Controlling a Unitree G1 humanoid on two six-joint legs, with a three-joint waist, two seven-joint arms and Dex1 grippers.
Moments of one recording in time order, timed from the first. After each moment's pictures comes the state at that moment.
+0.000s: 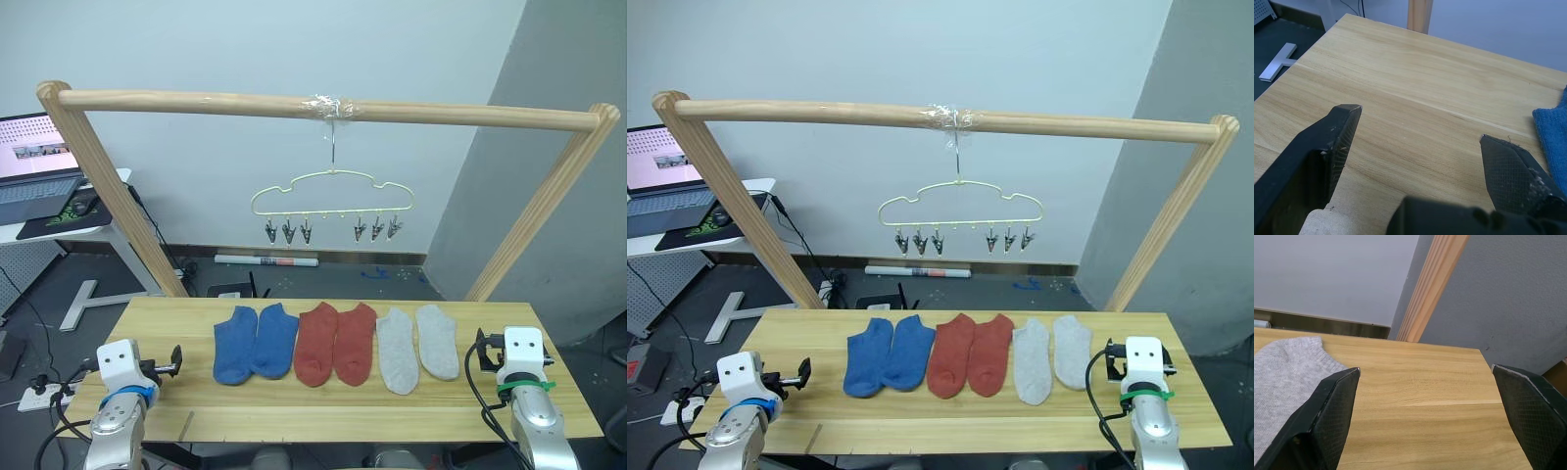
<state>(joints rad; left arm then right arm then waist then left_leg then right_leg) 0.05 0.42 0.34 0.56 -0.13 -0.05 -0.21 0.19 -0.23 -0.21 0.13 -0.06 -0.01 0.00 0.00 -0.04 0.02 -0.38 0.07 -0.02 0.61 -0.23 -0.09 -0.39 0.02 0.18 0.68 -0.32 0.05</state>
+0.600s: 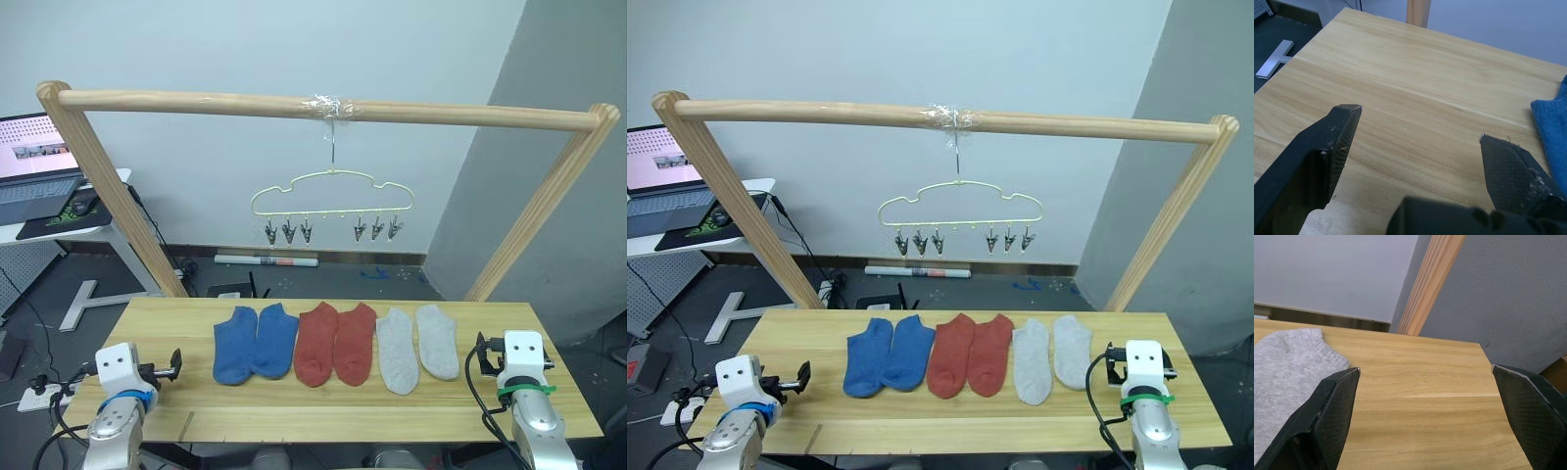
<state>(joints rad) 0.09 0.42 0.34 0.53 -0.15 -0.05 -0.24 0.21 -0.23 -0.21 0.13 -0.06 -0.01 0.00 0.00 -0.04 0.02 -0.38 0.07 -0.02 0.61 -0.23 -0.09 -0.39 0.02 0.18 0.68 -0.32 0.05</state>
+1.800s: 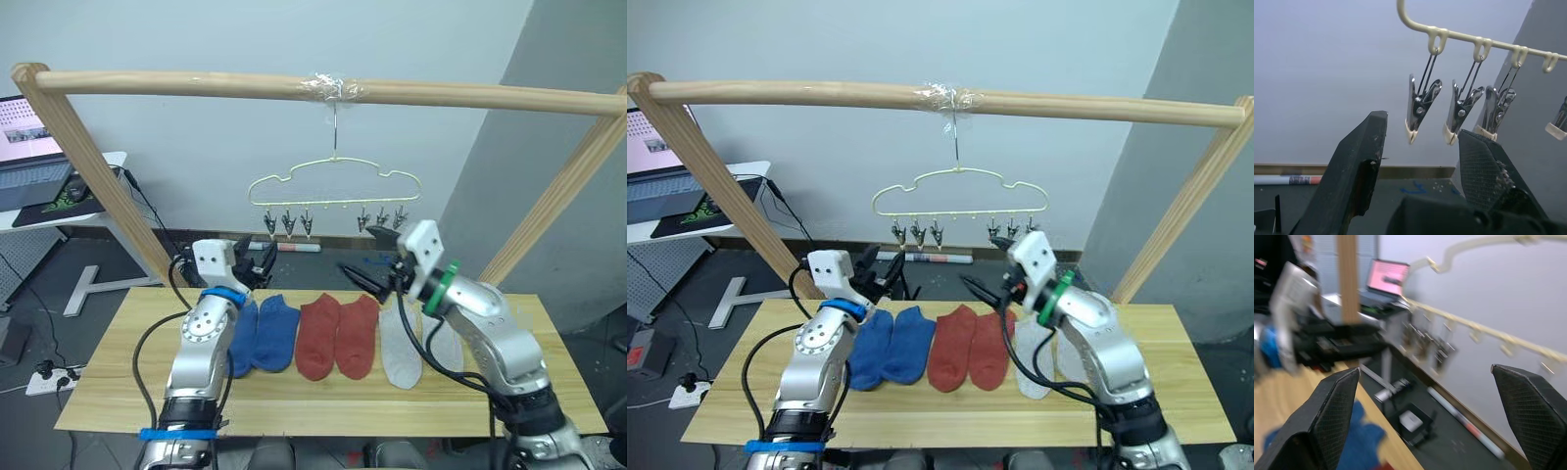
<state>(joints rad) -0.23 0.21 0.06 0.10 -0.14 0.00 -0.27 -0.31 -0.29 0.18 -0.35 0.29 0.43 0.60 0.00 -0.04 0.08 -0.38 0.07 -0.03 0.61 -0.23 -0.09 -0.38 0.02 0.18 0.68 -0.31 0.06</state>
